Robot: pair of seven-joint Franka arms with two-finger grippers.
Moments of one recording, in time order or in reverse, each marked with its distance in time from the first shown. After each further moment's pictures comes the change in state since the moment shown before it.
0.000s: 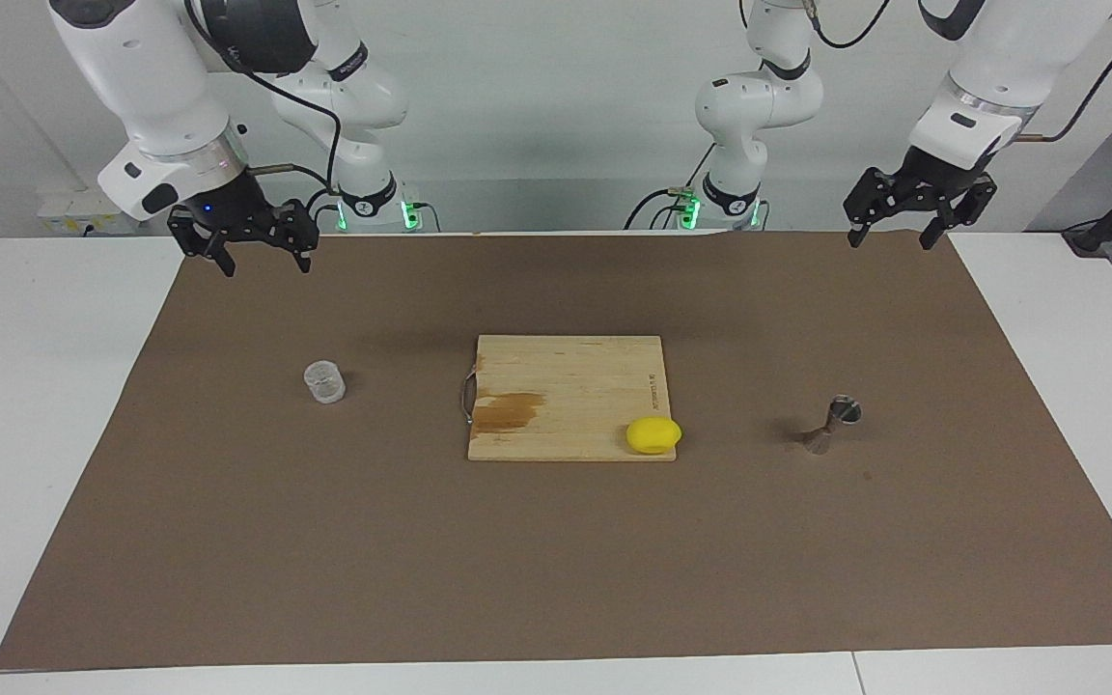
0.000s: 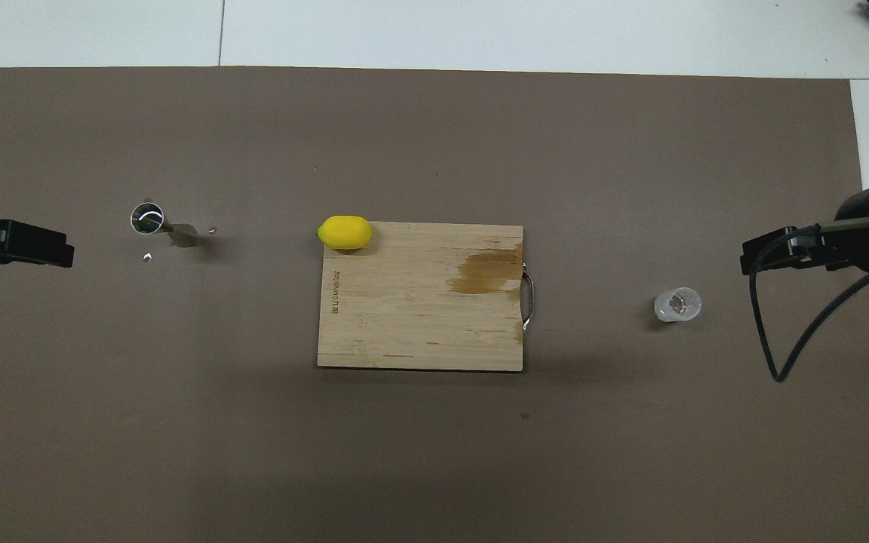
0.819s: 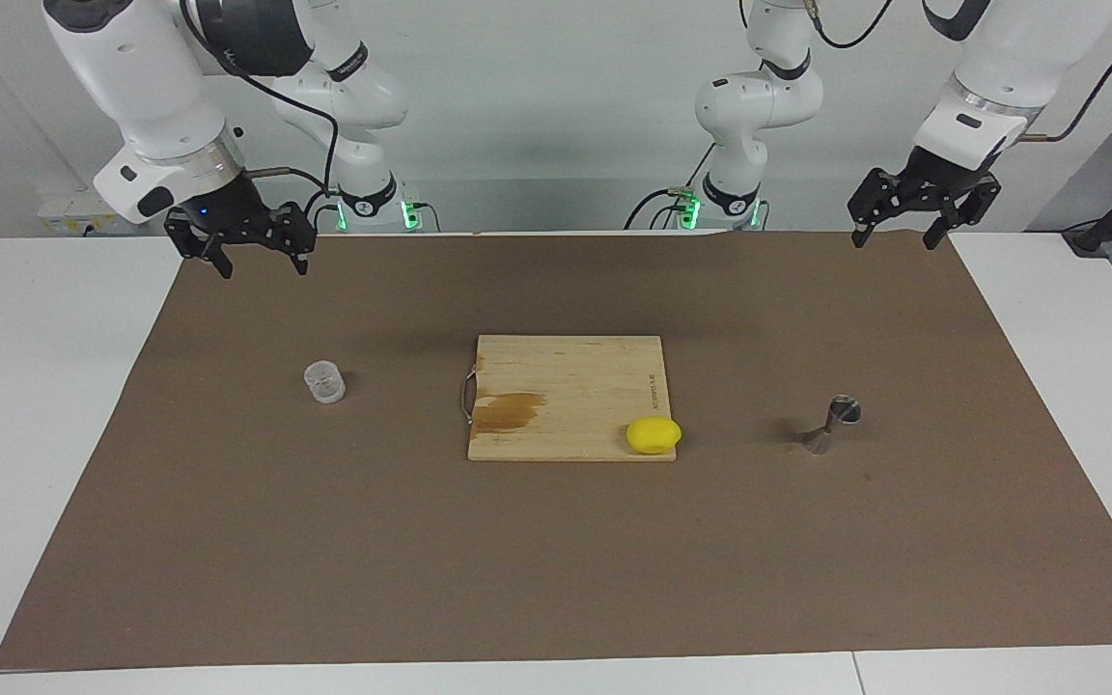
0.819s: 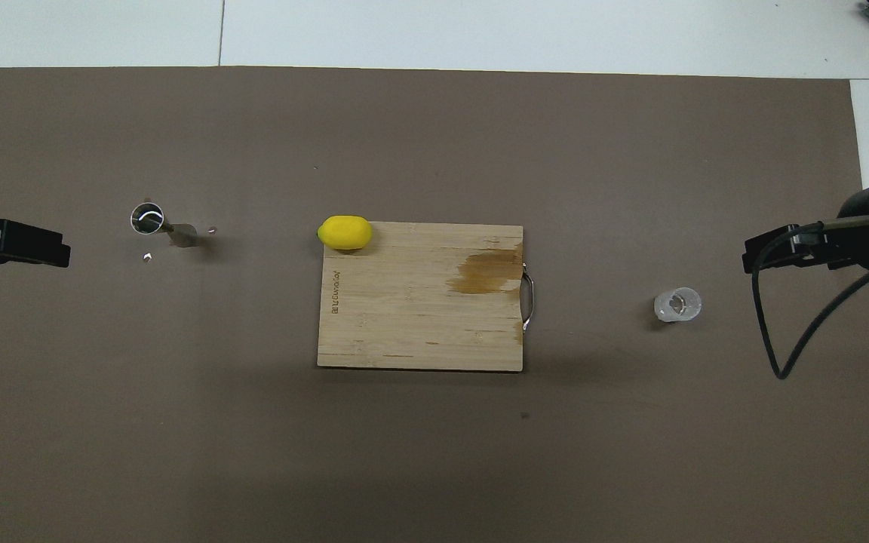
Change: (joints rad) left arm 0.002 0.000 0.008 -0.001 0.000 0.001 0.000; right arm -0.004 0.002 -0.001 0.005 0.000 0.000 0.000
